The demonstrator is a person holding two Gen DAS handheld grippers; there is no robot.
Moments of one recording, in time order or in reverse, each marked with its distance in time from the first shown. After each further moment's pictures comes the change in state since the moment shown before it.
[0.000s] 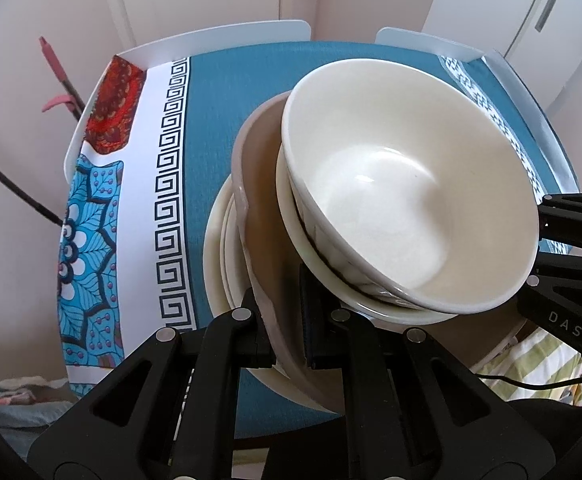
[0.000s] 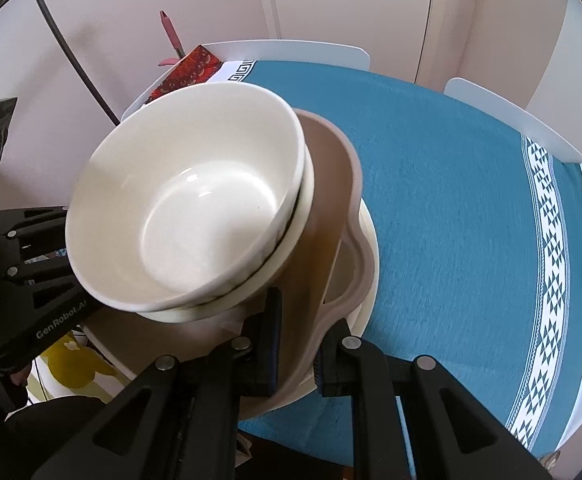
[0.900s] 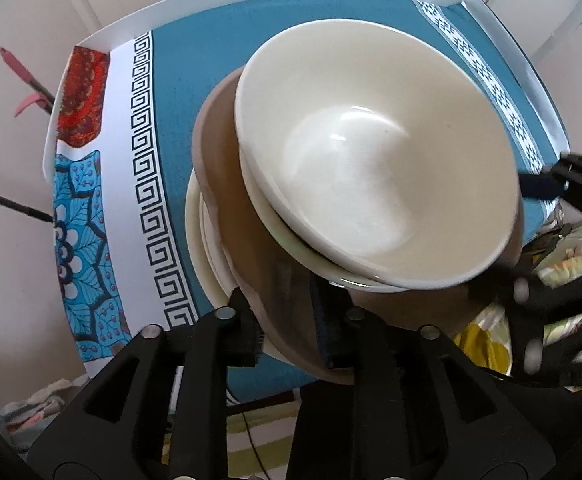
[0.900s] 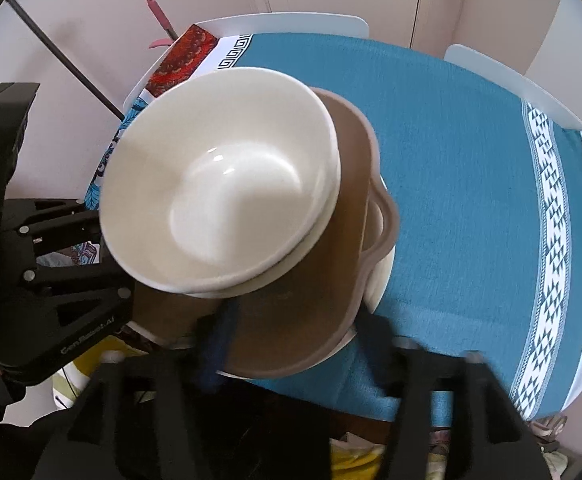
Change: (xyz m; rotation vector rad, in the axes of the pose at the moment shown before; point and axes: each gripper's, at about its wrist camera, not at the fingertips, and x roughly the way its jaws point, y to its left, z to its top) left arm -0.002 -0.014 0.010 0.107 0.195 -0.048; right arm -0.012 0.015 0.004 0.061 0.139 0.011
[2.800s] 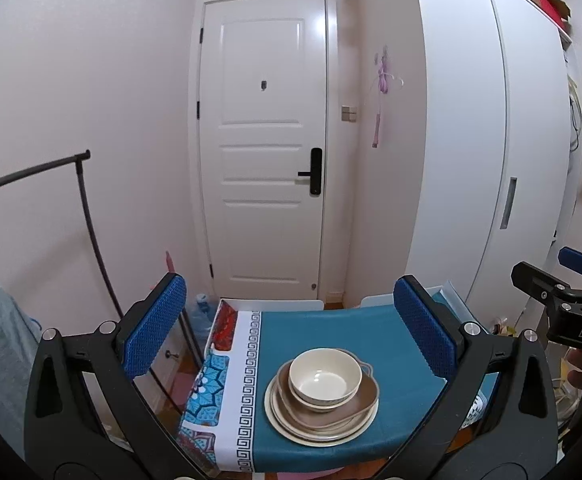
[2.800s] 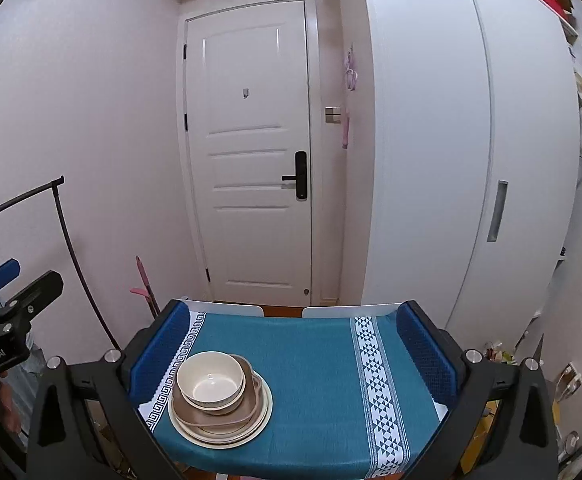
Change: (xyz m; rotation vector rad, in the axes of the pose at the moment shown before) left arm -0.313 -0.068 -0.132 -0.186 -1.036 0.254; right arm -0.305 0.015 -0.118 0.135 -0.930 -0.285
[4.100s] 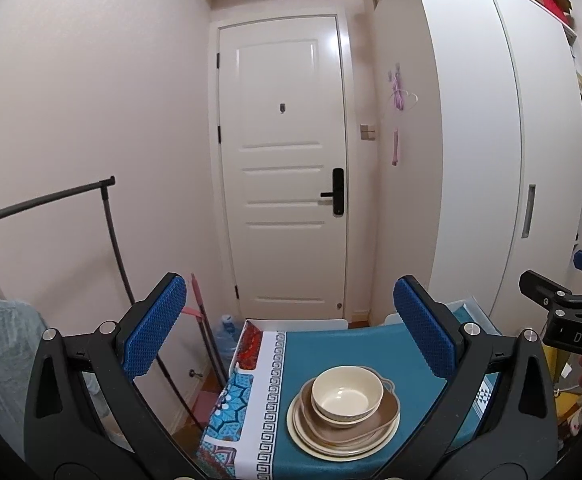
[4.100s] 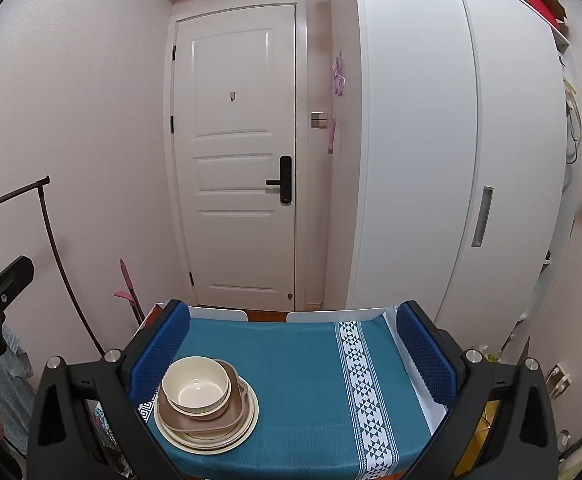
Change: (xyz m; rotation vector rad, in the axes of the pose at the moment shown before) left arm -0.019 -0.005 0.007 0.031 -0.084 0.096; right arm 0.001 0.000 0.000 -0.008 -0.013 -0.061
